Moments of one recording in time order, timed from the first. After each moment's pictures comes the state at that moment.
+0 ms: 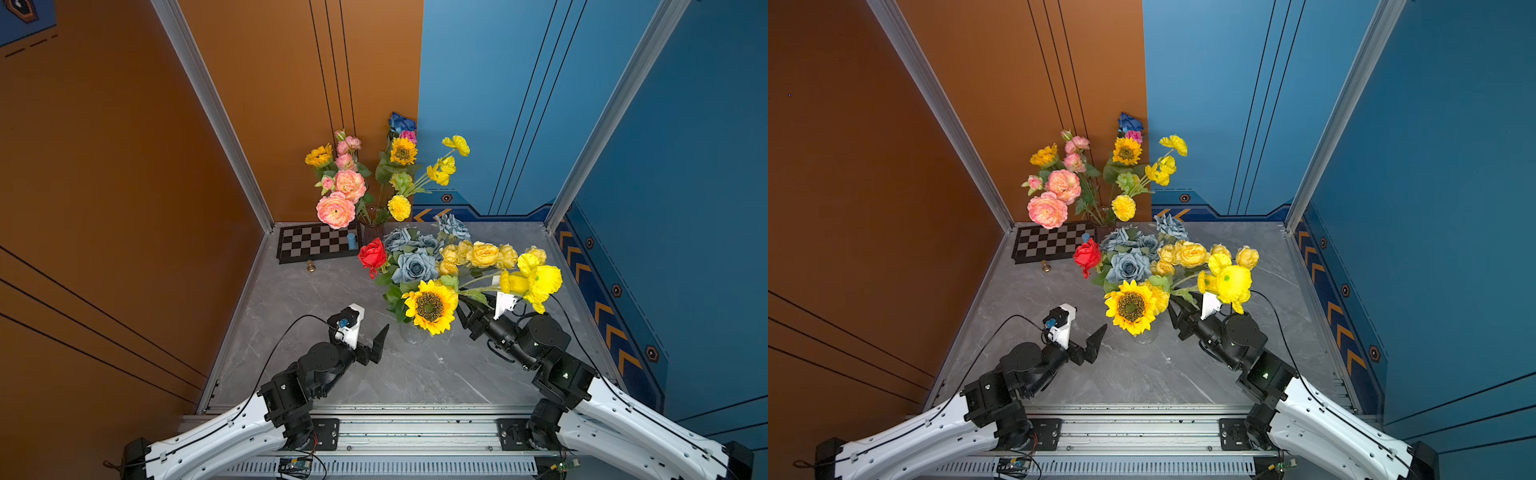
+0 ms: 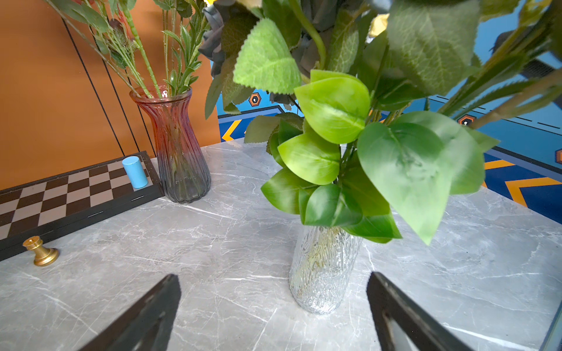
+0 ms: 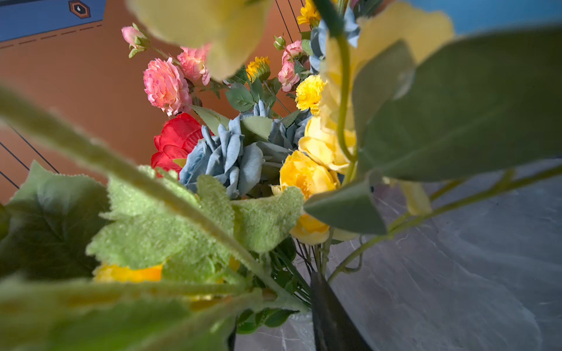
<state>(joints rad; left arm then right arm) -0.99 0.54 0.37 -0.01 -0.47 -0.14 0.85 0.71 0.59 0.16 0.12 0.48</state>
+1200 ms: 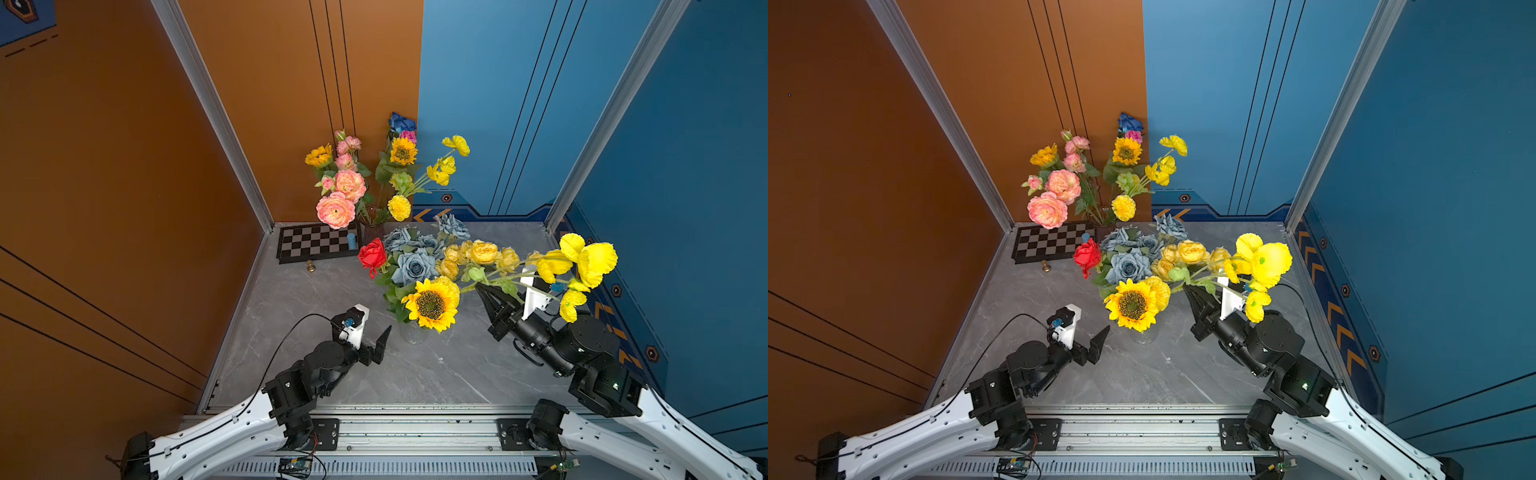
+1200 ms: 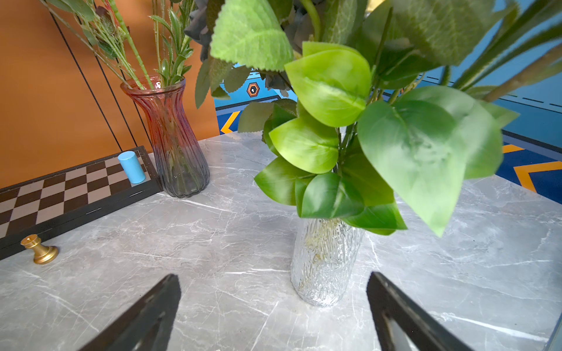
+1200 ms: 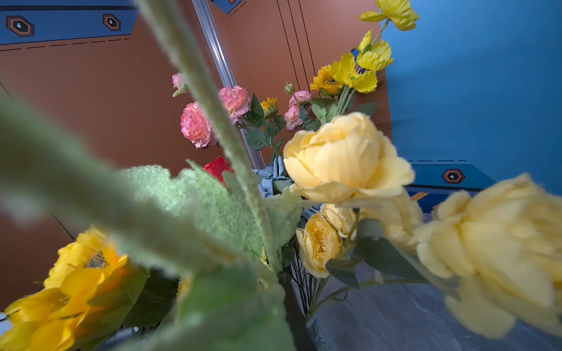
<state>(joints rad) -1.00 0.59 0.38 -0.01 -0.47 -0.13 0.91 0.60 0.86 -0.18 0.23 0.30</state>
